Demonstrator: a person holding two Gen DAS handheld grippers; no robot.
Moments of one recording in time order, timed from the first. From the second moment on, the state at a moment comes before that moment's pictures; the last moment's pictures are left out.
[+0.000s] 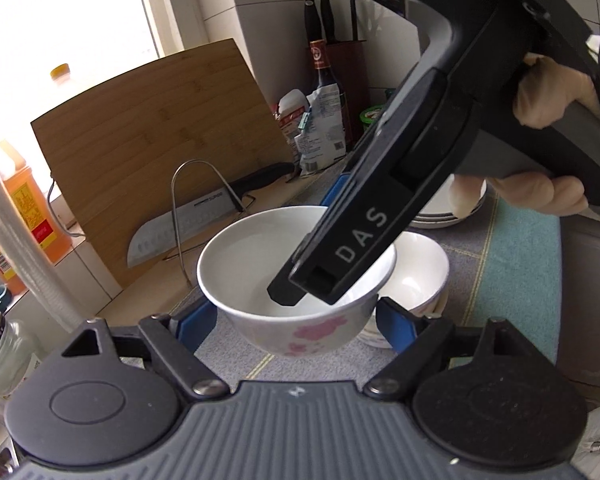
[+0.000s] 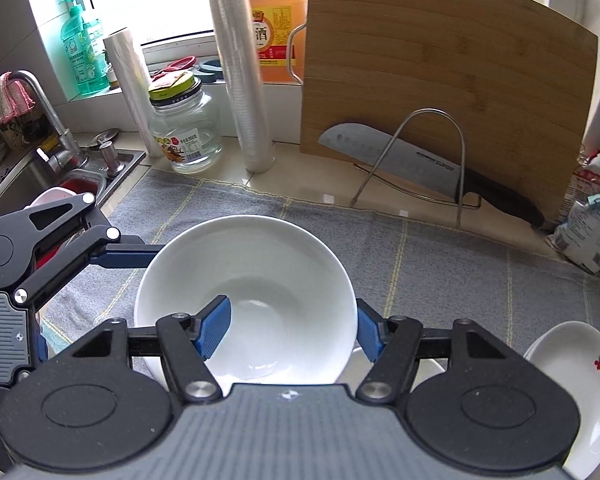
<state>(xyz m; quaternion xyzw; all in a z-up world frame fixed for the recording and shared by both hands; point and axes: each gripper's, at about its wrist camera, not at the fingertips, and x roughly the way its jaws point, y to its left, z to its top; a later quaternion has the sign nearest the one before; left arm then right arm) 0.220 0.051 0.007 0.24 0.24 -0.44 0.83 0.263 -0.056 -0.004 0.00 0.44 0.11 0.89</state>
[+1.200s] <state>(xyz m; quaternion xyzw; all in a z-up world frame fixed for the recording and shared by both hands) 0.235 -0.013 -0.032 0.20 0.31 -0.51 0.78 0.245 -0.129 -0.042 0.04 0.47 0.05 0.88</state>
